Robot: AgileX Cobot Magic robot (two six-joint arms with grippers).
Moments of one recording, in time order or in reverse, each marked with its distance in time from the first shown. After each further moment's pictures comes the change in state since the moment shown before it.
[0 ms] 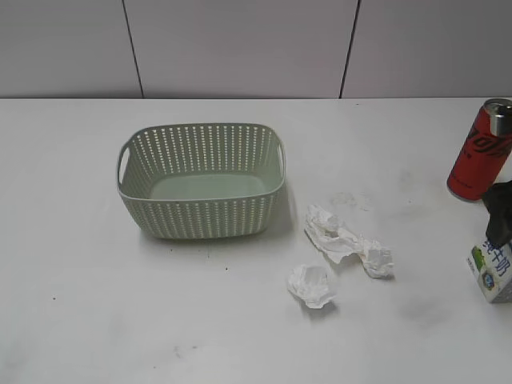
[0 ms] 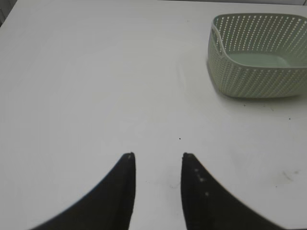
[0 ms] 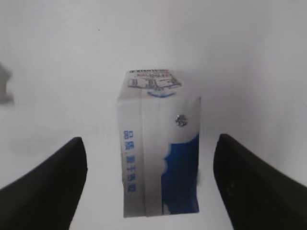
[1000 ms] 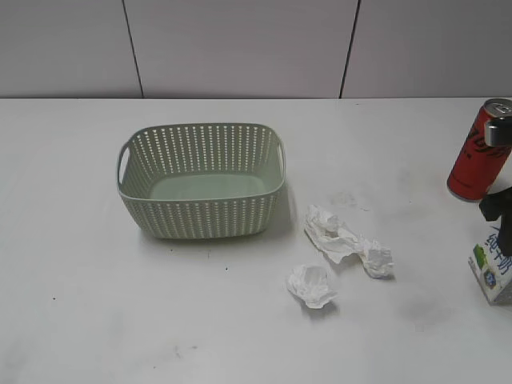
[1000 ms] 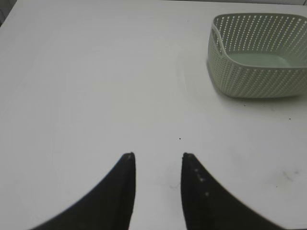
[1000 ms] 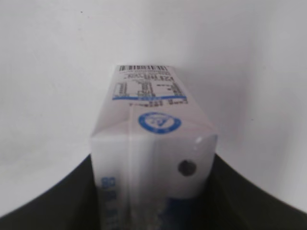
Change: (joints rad) left arm 0.000 0.000 0.000 0.000 0.000 0.000; right arm 0.000 0.050 -0.002 -0.008 0.001 -0.002
